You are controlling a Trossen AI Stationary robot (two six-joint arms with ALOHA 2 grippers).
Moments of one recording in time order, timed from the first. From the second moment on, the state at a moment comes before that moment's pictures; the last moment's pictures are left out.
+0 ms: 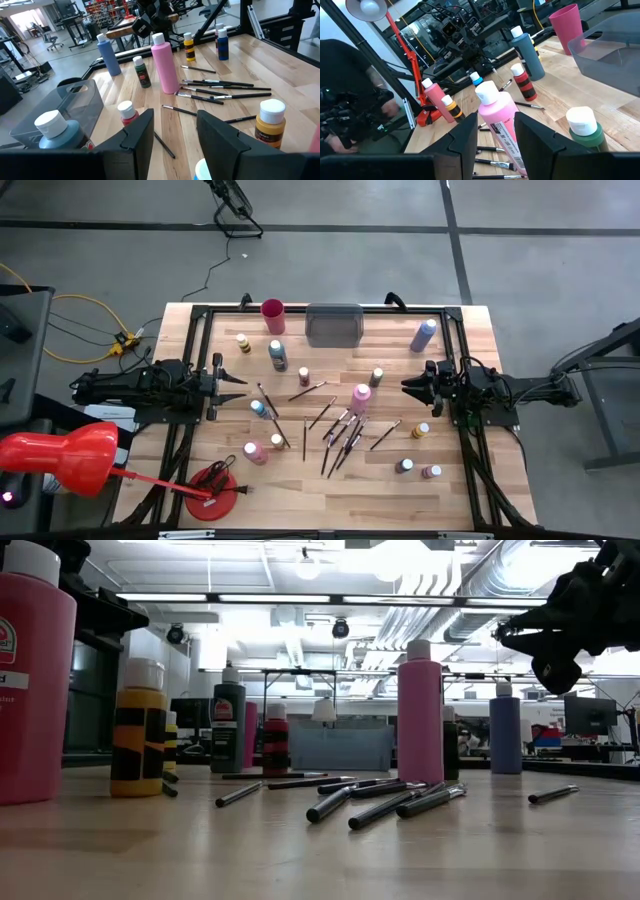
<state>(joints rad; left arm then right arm) -0.02 0.01 0.21 -0.33 -0.04 0.24 0.04 0.03 0.05 -0.07 0.13 0.55</state>
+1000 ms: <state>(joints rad) -0.02 0.04 0.21 -0.32 0.09 0.36 0.04 0.03 0.05 -0.07 0.13 0.55</state>
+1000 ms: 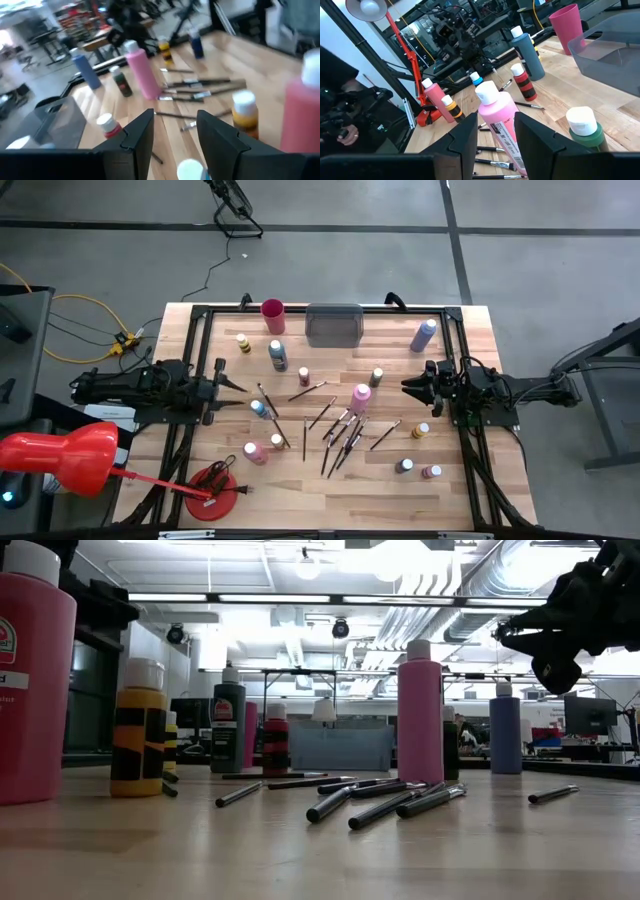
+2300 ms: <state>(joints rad) -0.02 0.60 0.39 -0.53 -0.02 0.26 0.04 0.03 0.05 -0.07 0.13 0.55</state>
